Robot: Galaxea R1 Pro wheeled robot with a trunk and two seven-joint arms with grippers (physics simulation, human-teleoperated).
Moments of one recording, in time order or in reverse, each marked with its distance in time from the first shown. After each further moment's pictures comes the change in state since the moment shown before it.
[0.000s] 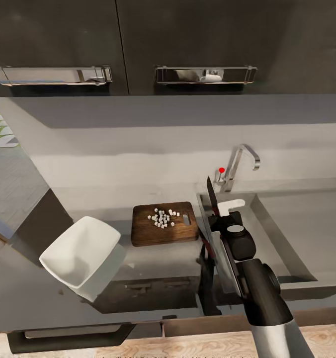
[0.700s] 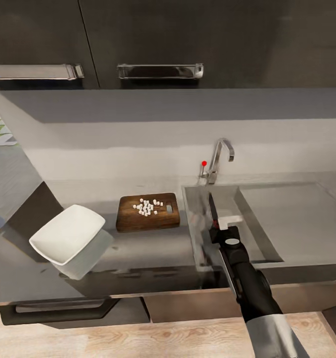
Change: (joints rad) left arm 0.000 0.000 0.000 -0.002 -0.001 0.000 0.001; right arm 0.000 0.009 -0.115 0.330 -0.011 -0.283 -0.012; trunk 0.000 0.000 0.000
